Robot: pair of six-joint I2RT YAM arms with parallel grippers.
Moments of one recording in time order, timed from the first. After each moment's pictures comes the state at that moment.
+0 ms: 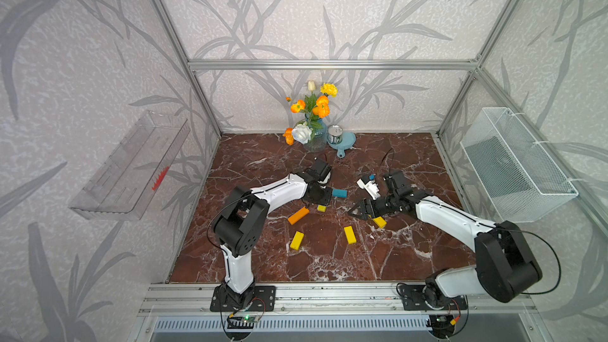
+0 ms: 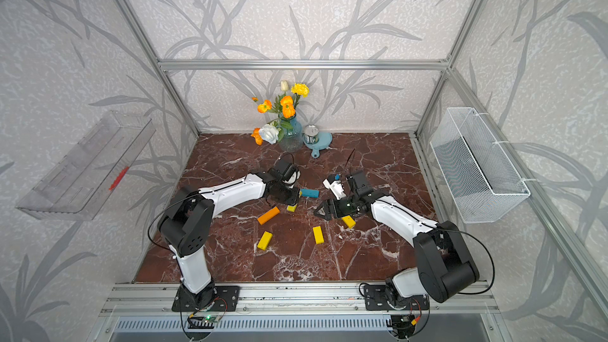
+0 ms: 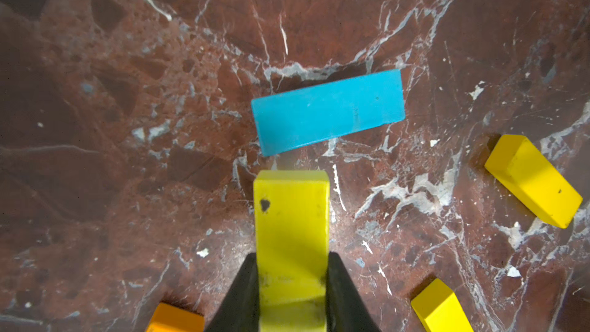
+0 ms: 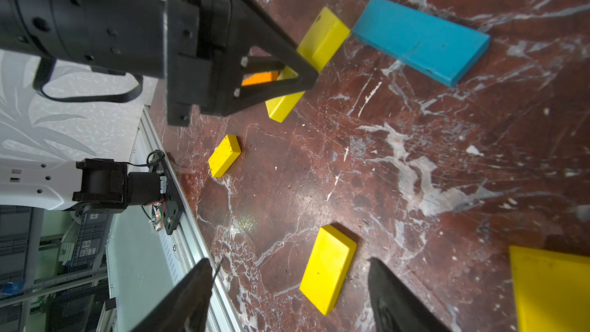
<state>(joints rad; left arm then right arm) -0.62 1.86 1.26 -0.56 0.11 -0.36 0.41 1.42 0.79 -0.34 -0.72 0.22</state>
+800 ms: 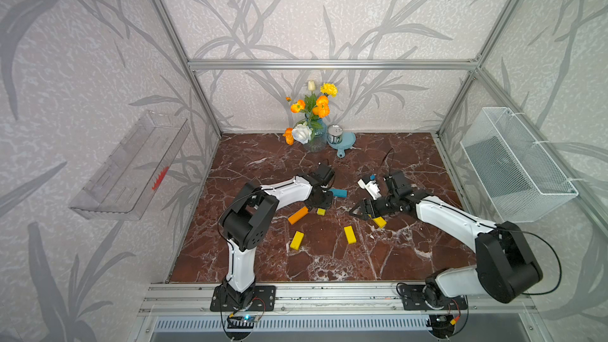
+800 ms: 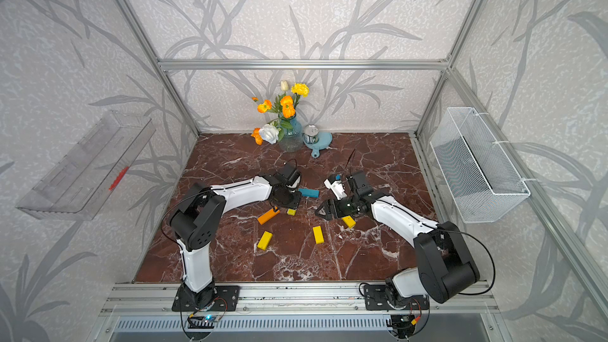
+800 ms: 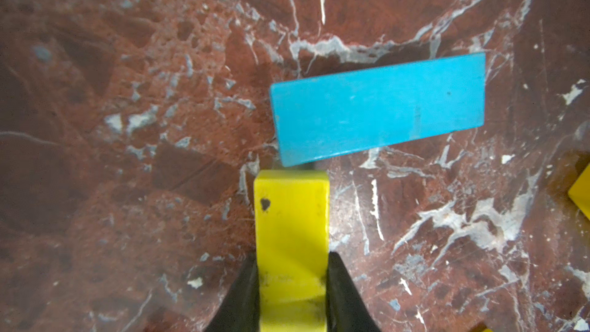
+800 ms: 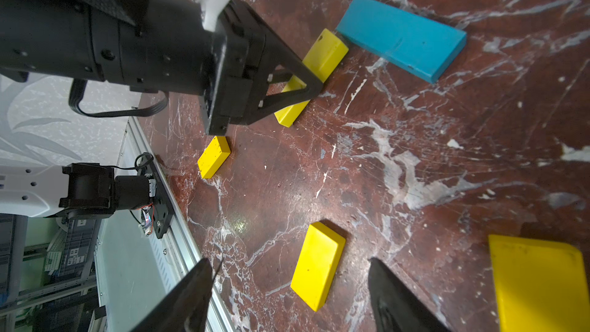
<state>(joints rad) -0.64 1.94 1.26 -0.54 0.04 -0.40 0.41 1.42 0.79 -0.36 -0.68 0.22</state>
